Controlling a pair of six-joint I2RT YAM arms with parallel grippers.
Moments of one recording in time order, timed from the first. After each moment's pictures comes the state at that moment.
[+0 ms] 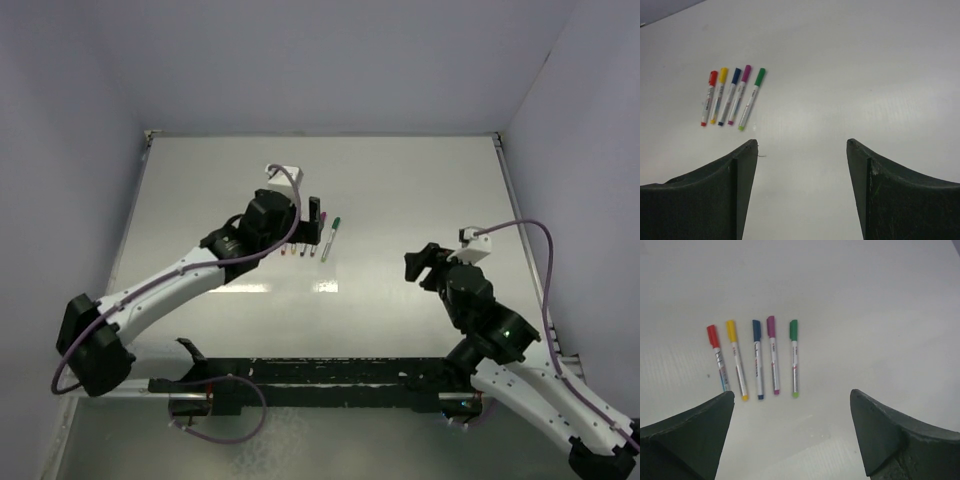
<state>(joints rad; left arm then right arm) -0.77 1.36 1.07 -0.18 -0.26 -0.40 0.73 0.47 0.55 -0.43 0.55 0.58</state>
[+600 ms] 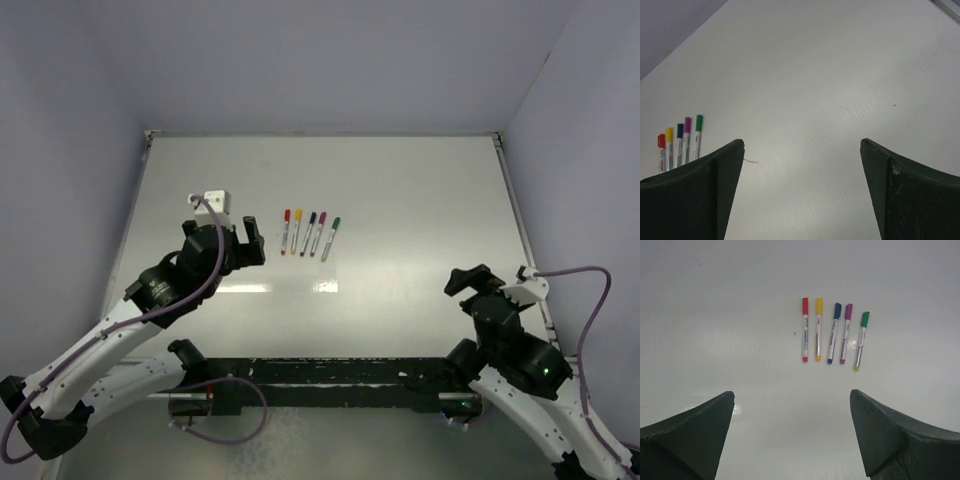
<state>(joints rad) -0.77 0.82 0.92 -0.59 -0.55 -0.51 0.73 0.10 0.57 -0.98 0.93 0.89</state>
